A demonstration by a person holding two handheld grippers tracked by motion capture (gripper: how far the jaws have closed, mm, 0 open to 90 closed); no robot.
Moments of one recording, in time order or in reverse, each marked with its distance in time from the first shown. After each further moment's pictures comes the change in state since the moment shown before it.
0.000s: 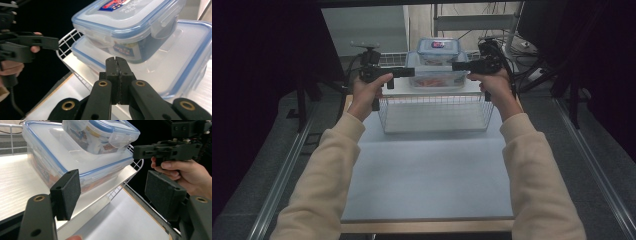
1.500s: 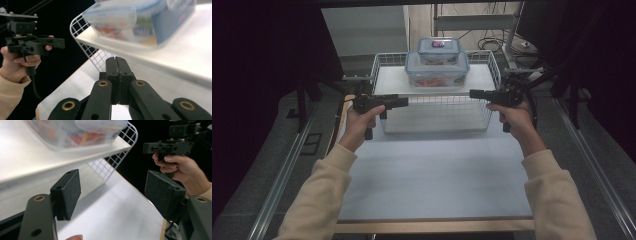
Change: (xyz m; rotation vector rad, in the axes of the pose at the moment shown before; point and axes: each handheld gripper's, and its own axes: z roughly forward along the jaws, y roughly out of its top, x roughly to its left) left arm -0.004 -0.081 -0.021 0.016 -0.057 0.015; right arm -0.016 -0.088 -0.054 -0.055 0.106 0.055
